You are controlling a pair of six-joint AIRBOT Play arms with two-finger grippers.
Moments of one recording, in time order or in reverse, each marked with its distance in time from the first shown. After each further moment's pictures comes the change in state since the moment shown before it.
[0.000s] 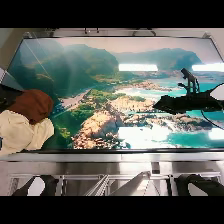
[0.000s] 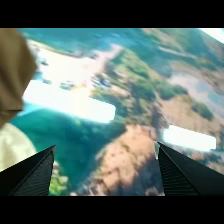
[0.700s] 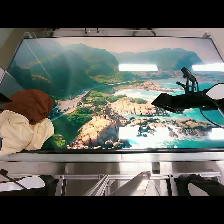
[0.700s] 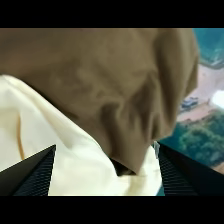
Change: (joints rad) left arm 0.068 -0.608 0.397 0.306 -0.040 0.004; right arm 0.000 -0.047 0.000 -0.003 -0.077 -0.007
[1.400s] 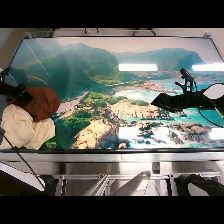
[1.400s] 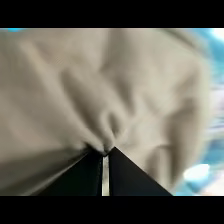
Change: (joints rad) left arm -0.254 -0.445 0.414 -0.057 -0.096 -0.027; right arm 0.000 -0.028 0.000 0.003 -0.023 0.000
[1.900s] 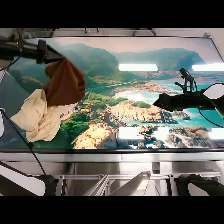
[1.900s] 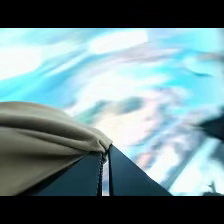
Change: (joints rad) left arm -0.346 0.154 0.185 -0.542 -0.023 0.021; right arm 0.000 0.000 0.000 -0.001 -0.004 -0.019
